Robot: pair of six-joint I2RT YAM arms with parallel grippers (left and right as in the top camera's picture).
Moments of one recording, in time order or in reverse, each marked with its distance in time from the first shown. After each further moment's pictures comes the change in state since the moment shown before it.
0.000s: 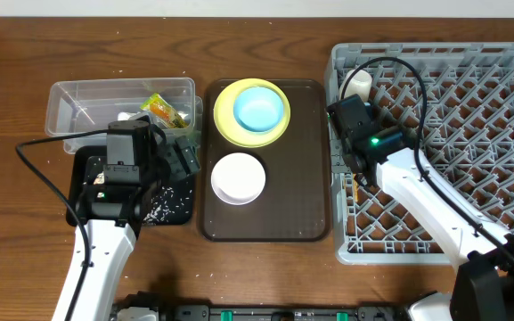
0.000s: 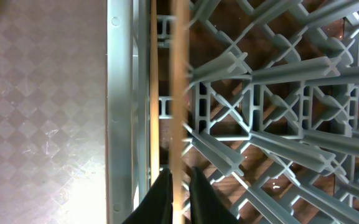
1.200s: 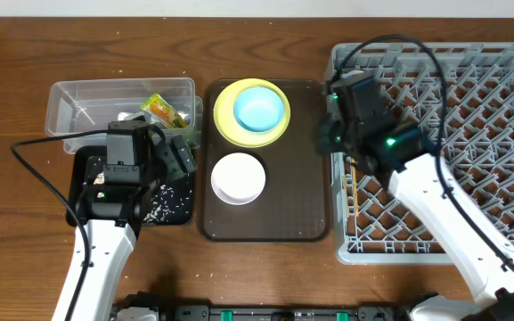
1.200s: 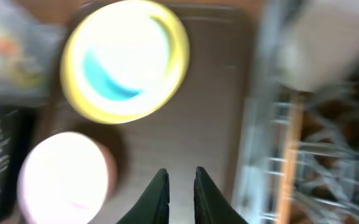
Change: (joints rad) left arm 0.000 0.000 0.000 -0.003 -0.087 0.000; right arm 0.052 -0.099 0.119 0.105 -0.306 -0.004
